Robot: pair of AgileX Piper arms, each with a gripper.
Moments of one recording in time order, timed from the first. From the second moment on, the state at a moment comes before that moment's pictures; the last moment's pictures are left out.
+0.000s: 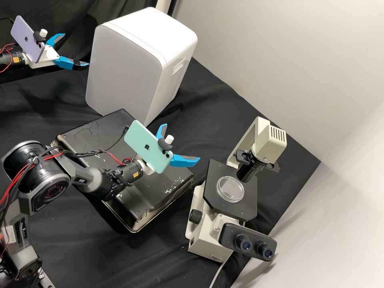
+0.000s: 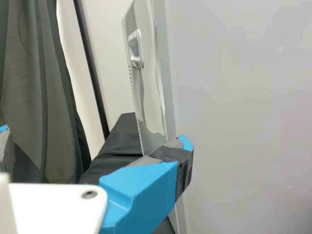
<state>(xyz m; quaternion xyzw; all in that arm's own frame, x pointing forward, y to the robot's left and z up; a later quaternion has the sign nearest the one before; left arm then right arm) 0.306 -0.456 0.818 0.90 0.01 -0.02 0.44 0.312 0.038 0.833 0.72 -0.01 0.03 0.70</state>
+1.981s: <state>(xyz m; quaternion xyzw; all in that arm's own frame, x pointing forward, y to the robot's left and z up) 0.152 -0.499 0.739 0.86 0.01 -0.22 0.46 0.312 0.038 0.833 0.72 -0.01 0.03 0.70</state>
